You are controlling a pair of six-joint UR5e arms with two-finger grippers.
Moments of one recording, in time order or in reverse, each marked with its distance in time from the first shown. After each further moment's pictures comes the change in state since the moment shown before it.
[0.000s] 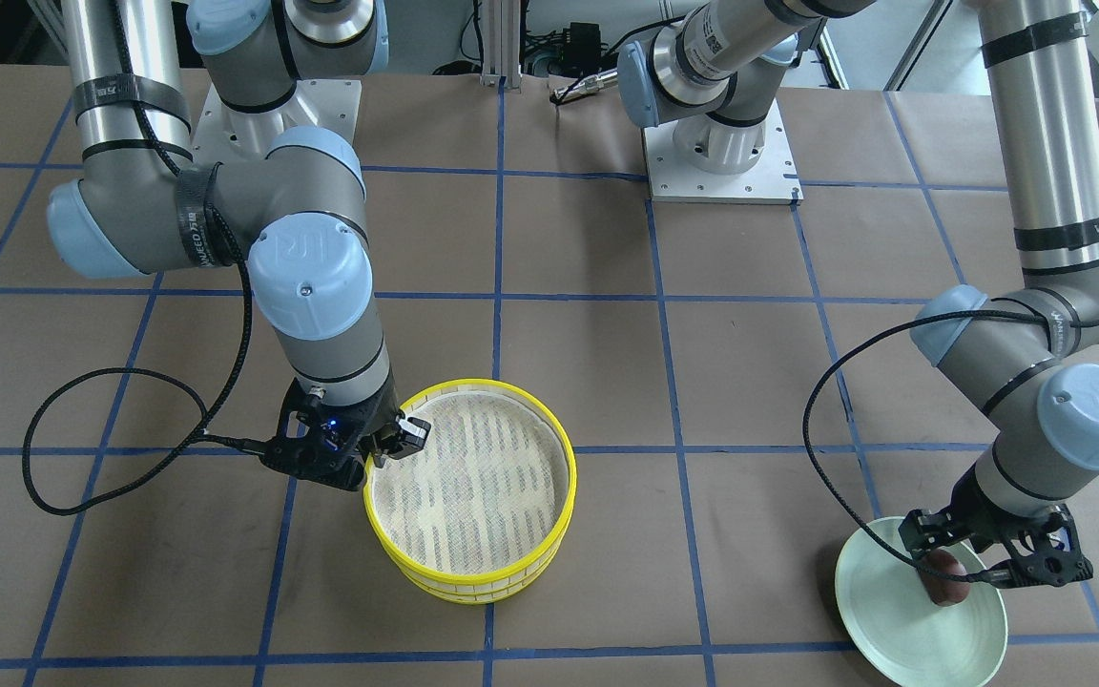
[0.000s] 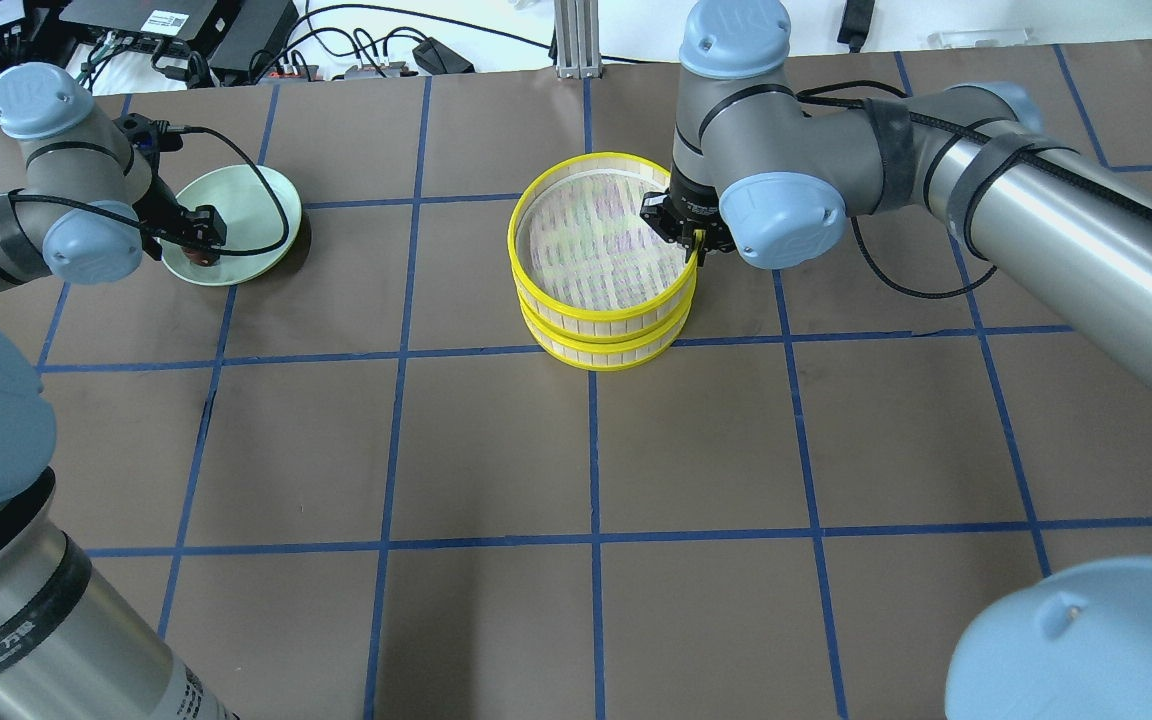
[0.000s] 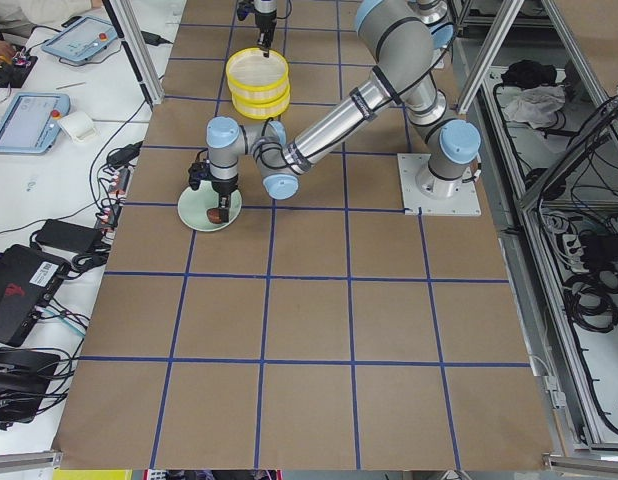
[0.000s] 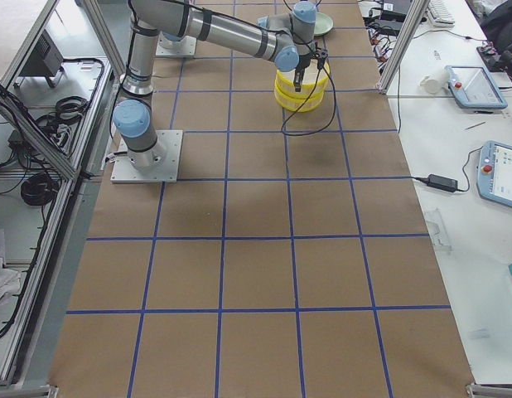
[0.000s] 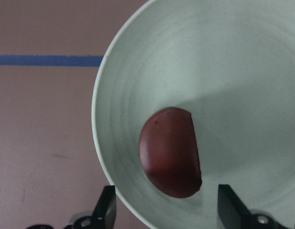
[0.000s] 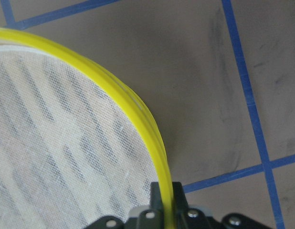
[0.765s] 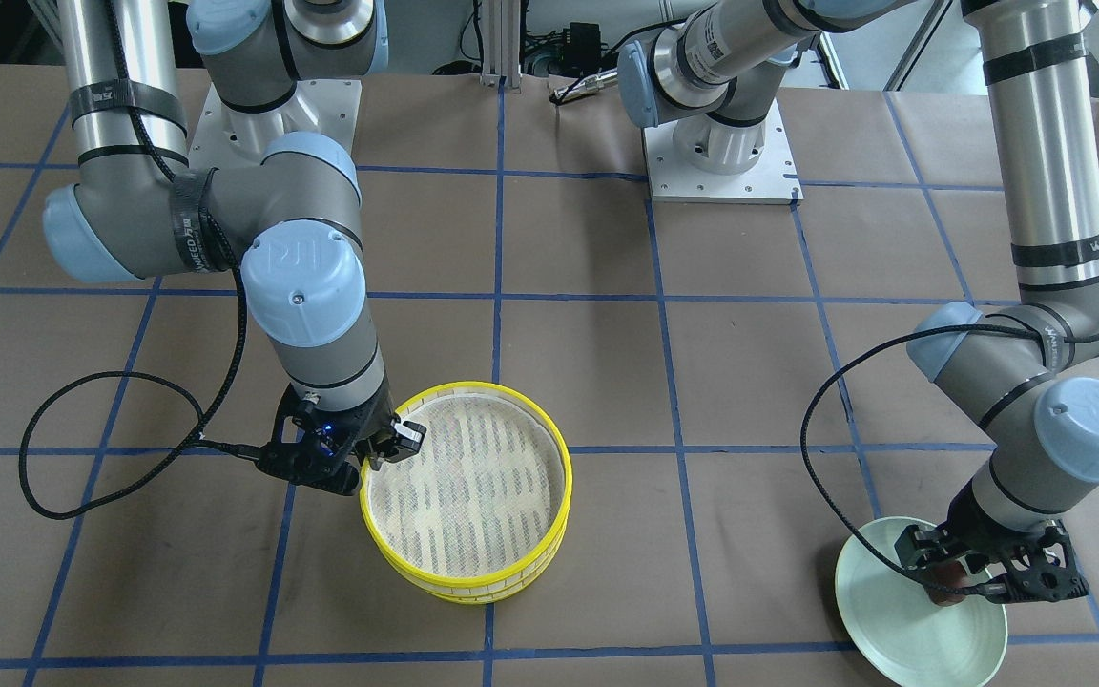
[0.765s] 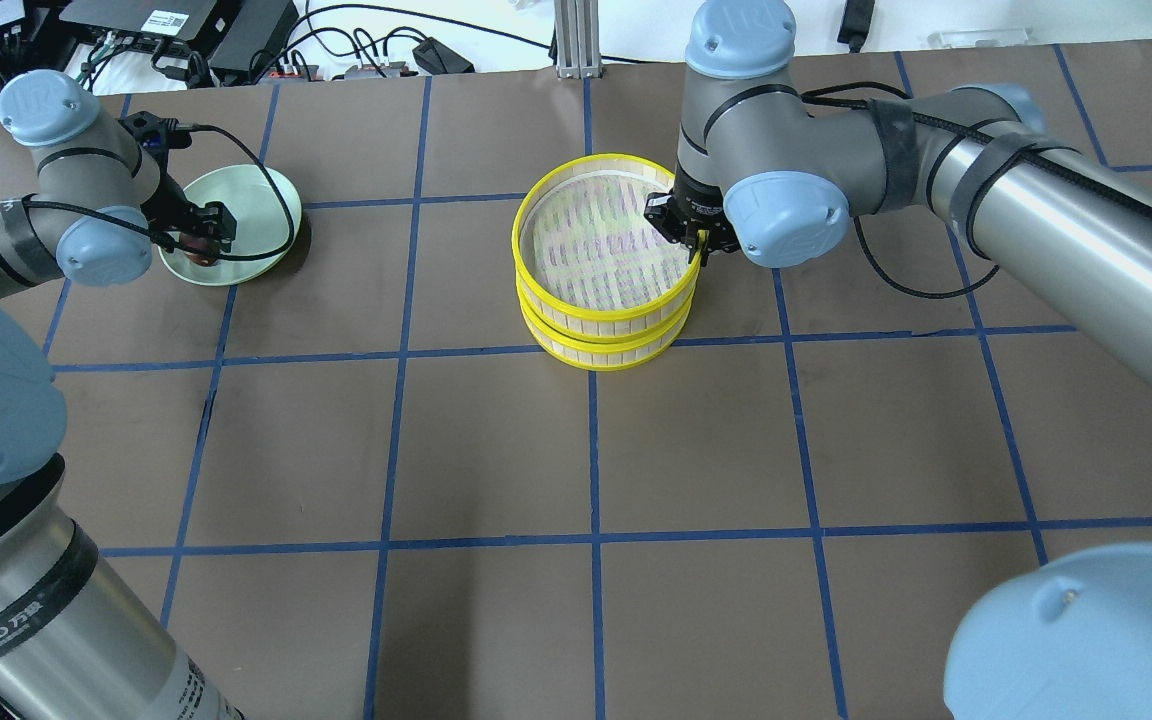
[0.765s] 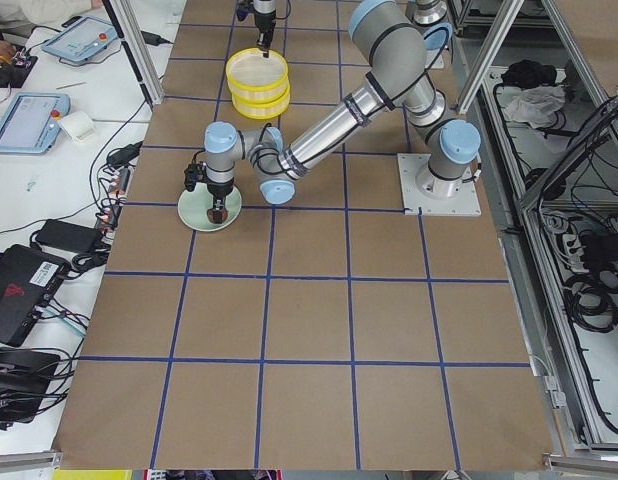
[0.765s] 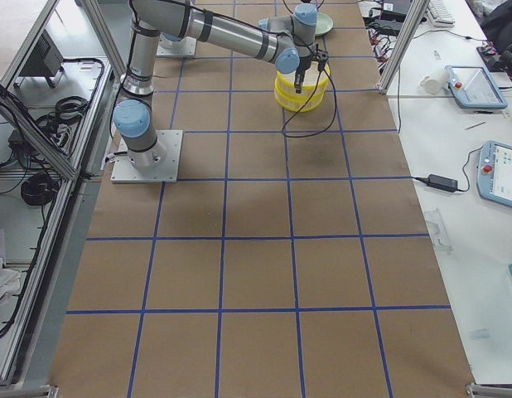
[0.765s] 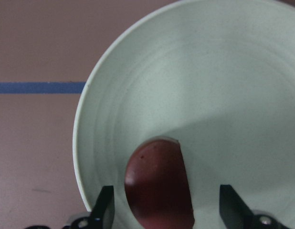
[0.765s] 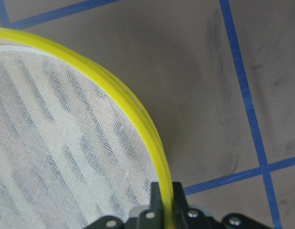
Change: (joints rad) left arm 0.001 -0.038 0.016 0.054 -0.046 0.029; right arm -0.009 0.006 0.001 -0.002 0.004 -0.010
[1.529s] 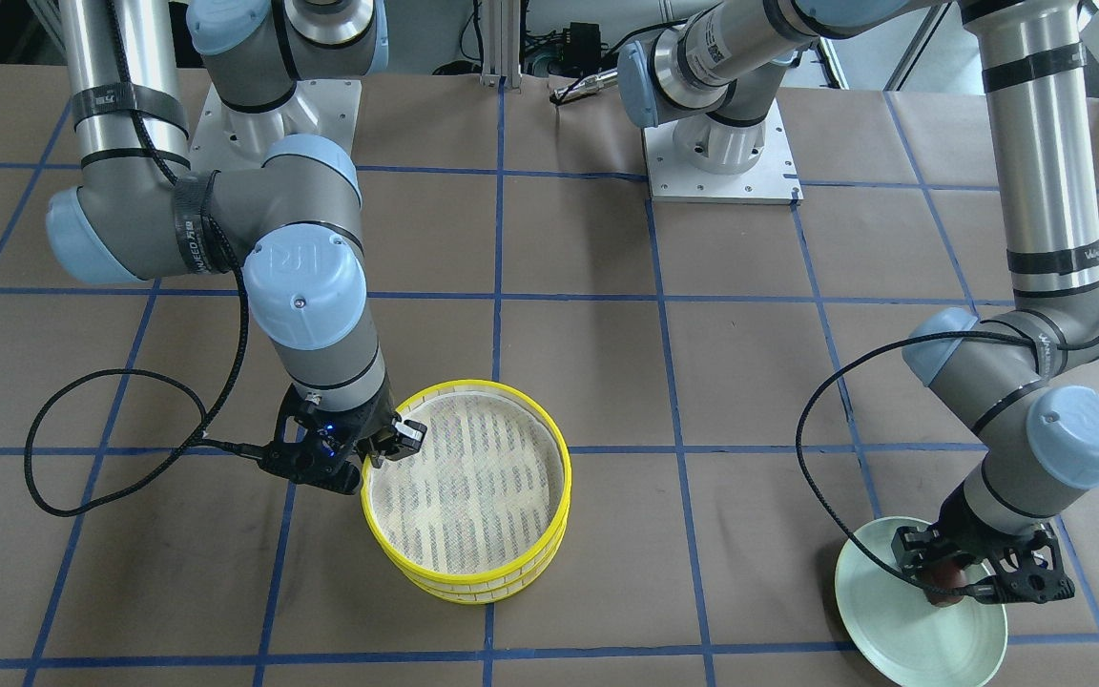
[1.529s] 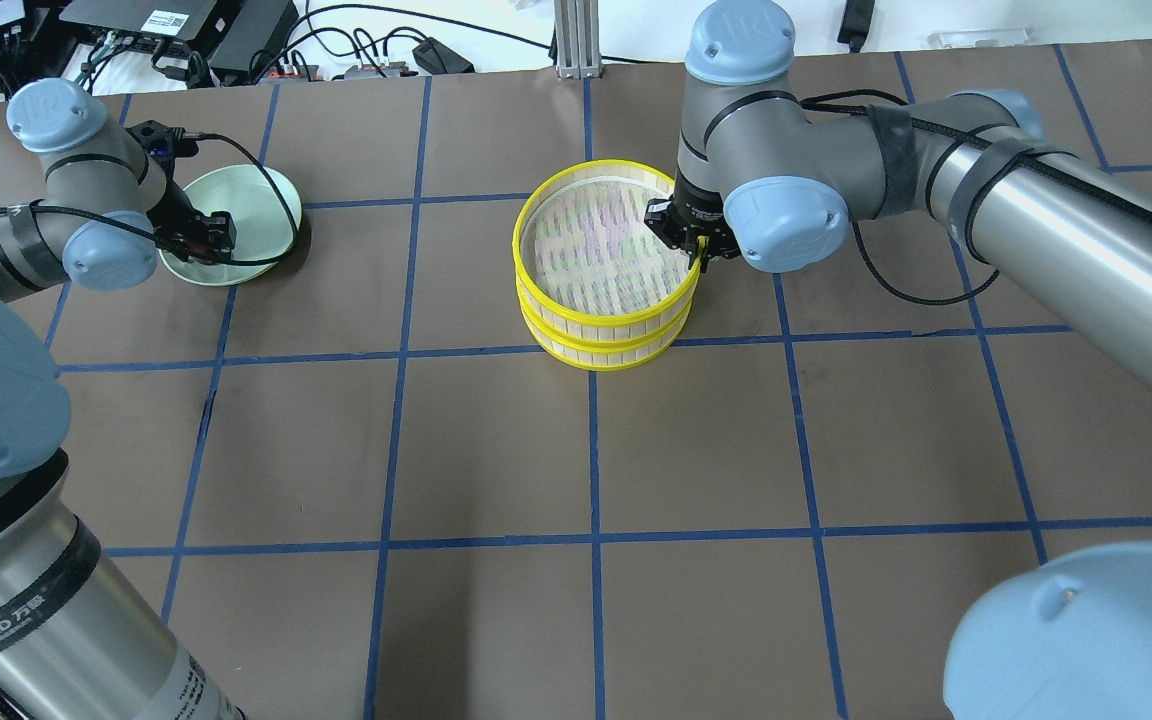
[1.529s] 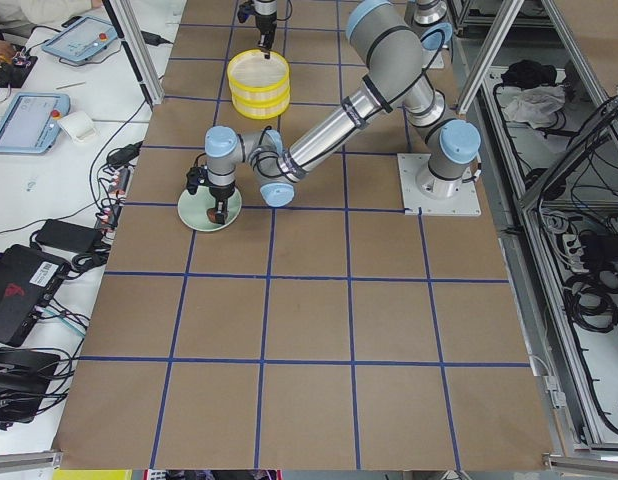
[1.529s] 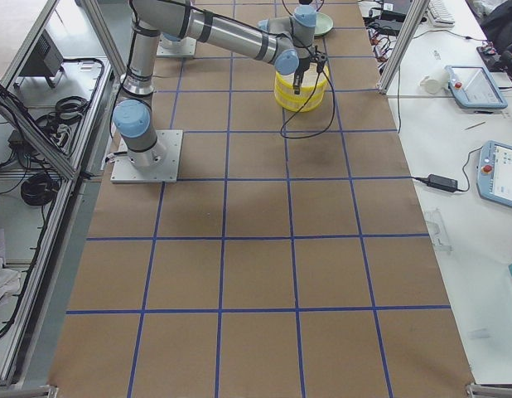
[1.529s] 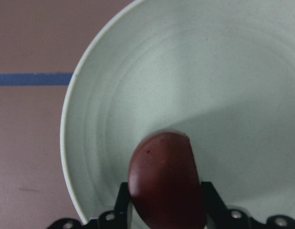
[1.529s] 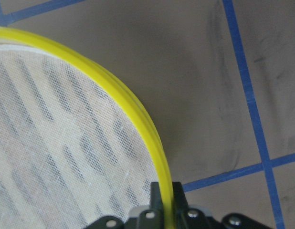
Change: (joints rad) left arm 0.000 -0.014 -0.003 -0.006 -0.001 0.004; right arm 0.000 0.001 0.010 0.001 0.004 0.004
